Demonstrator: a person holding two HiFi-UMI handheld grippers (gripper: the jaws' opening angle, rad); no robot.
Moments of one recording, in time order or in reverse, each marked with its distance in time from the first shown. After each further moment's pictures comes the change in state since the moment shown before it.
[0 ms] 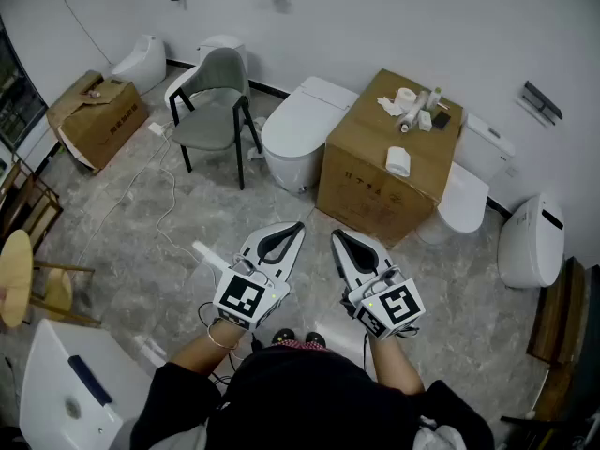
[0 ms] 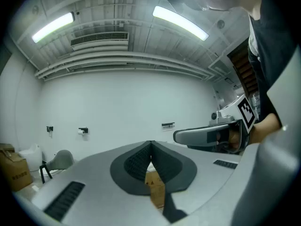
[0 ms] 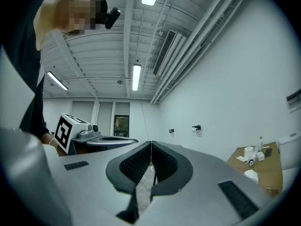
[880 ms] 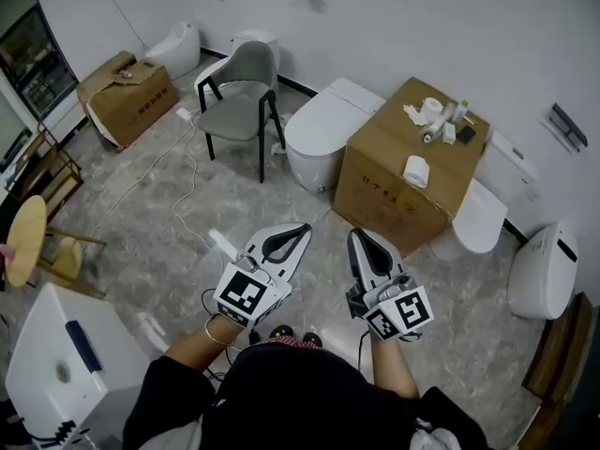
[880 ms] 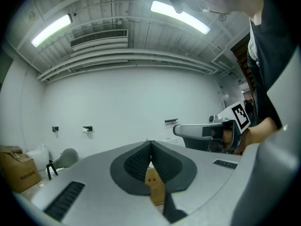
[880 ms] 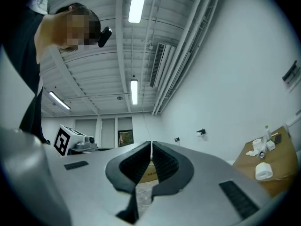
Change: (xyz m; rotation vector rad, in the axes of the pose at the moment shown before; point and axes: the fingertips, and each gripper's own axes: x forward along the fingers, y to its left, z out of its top) left arm 0.009 -0.018 0.000 0.007 0.035 0.062; right arm -0.025 -0.035 0.009 0.126 -0.164 0.067
